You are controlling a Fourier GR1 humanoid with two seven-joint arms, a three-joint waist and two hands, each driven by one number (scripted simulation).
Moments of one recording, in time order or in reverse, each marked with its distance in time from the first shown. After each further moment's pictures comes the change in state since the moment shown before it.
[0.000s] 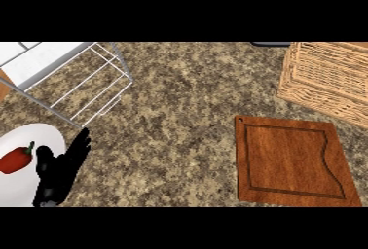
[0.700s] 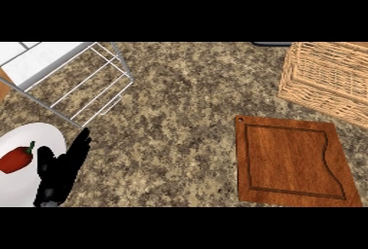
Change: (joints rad) left arm 0.001 -0.018 0.014 0.004 -0.019 -0.017 -0.008; right arm 0.076 -0.030 -0.188 0.261 -0.192 -0.198 -0.302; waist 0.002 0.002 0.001
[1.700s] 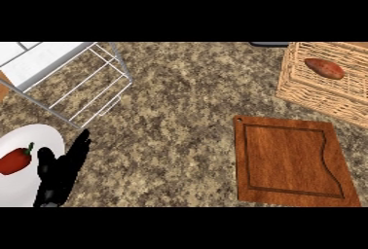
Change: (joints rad) left arm 0.013 -0.018 0.015 -0.017 -0.027 -0.012 0.019; right arm 0.122 -0.159 0.004 0.244 0.032 -0.035 -0.207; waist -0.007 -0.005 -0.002
